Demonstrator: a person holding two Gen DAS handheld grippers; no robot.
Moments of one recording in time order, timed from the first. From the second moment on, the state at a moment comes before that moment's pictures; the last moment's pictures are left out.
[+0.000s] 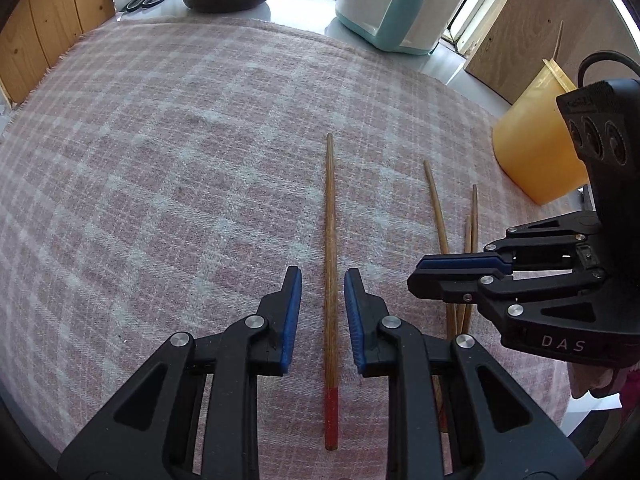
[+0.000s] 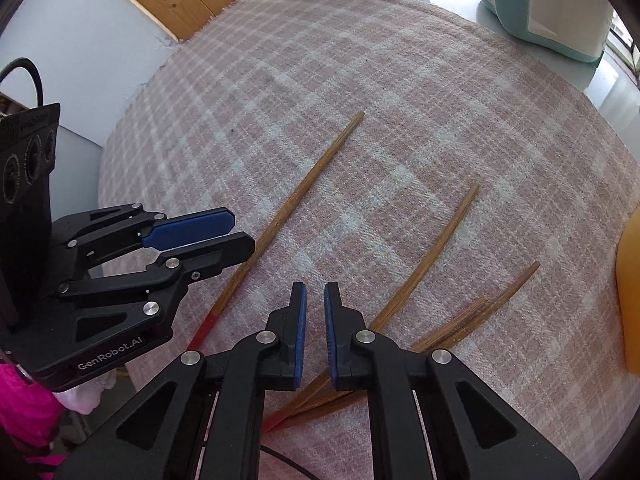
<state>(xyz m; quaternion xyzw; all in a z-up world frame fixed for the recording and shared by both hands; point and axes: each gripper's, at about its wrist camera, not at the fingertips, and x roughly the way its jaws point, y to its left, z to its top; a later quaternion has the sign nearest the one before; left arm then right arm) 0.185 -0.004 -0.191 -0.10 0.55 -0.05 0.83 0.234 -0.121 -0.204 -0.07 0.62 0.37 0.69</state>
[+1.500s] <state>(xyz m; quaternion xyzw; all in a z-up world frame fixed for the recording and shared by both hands) 0.210 -0.001 -0.205 -0.06 0.55 -0.02 0.83 0.272 -0.095 -0.211 -0.10 0.66 0.26 0.69</state>
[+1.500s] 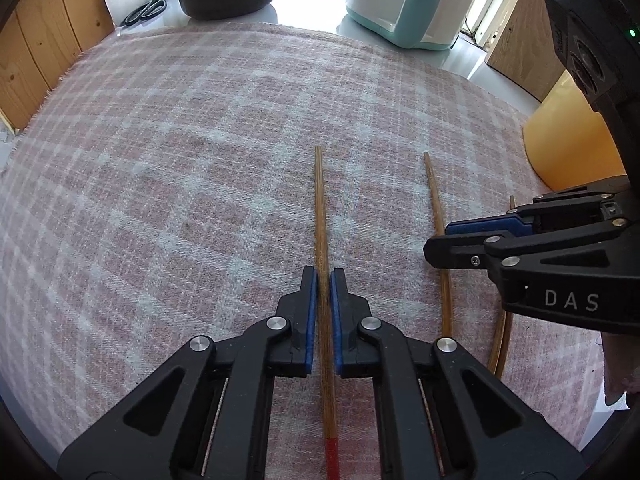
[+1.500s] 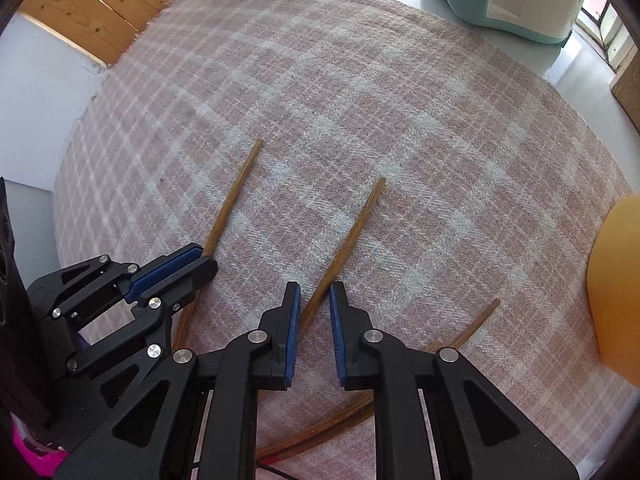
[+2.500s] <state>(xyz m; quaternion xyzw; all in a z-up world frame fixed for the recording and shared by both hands) 0.196 0.010 -0.145 -0.13 0.49 -0.03 0.86 0.262 -0.140 -0.152 -0.10 0.57 0.30 0.76</state>
